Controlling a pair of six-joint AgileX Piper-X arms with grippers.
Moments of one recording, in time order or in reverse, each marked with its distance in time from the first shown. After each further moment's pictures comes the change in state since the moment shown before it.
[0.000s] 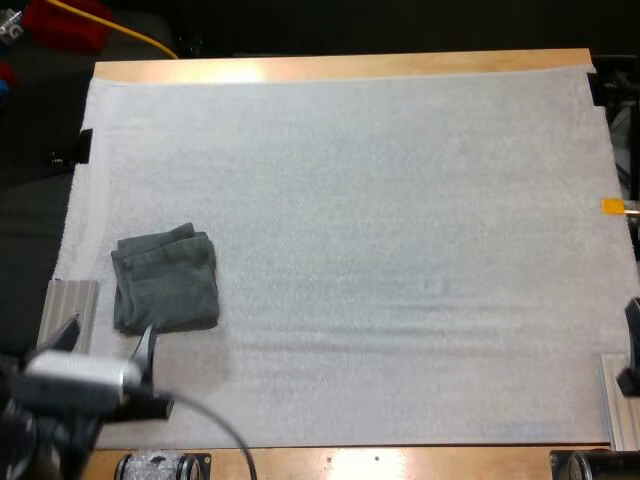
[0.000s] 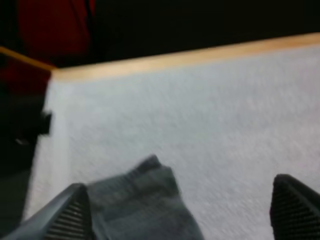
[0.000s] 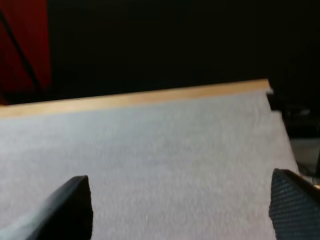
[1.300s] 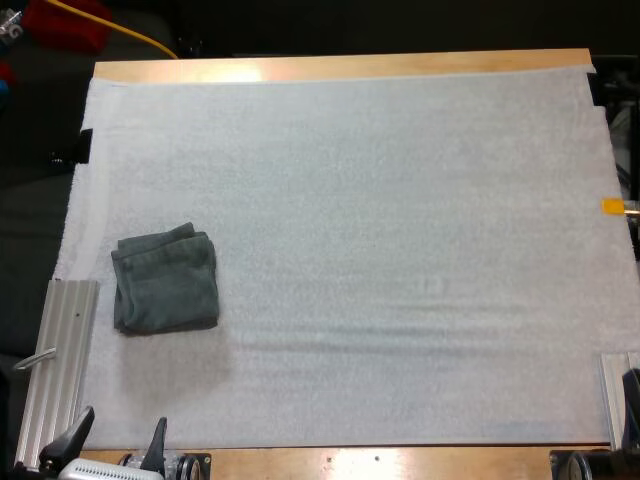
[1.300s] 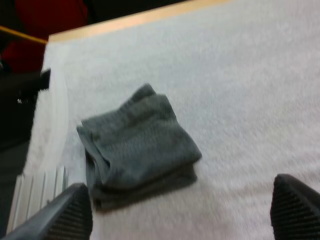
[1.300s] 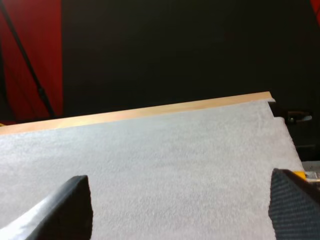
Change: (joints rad) left arm 0.000 -0.321 0.158 0.215 0.000 0.087; right arm 0.000 -0.312 0.176 0.022 0.000 0.040
